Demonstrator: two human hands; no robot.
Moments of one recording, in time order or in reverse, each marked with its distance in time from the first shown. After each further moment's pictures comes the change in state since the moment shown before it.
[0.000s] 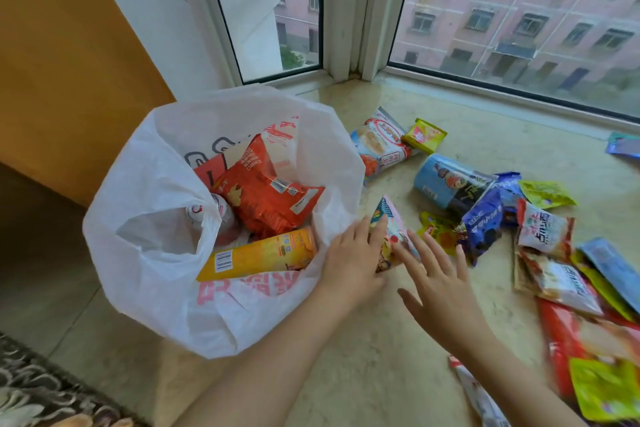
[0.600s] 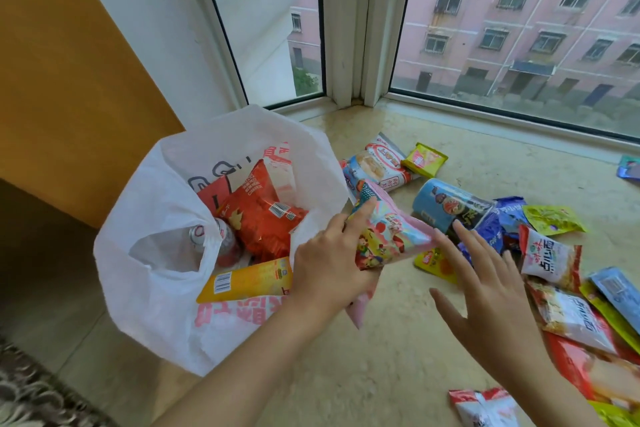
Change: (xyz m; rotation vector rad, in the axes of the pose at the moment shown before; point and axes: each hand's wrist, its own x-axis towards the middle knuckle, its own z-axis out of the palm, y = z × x) left_hand -0.021 0.009 -0.080 -0.124 0.361 -0.160; right_hand 0.006 0.033 -0.070 0.251 0.214 0.041
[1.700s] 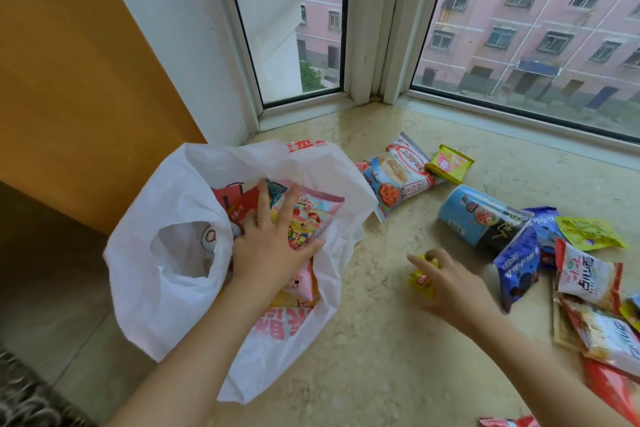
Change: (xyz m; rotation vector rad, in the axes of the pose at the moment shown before) left_hand 0.025 -0.128 0.004 0.284 -0.160 -0.311; right_hand 0.055 0.022 0.099 -0.178 -0.611 0.082
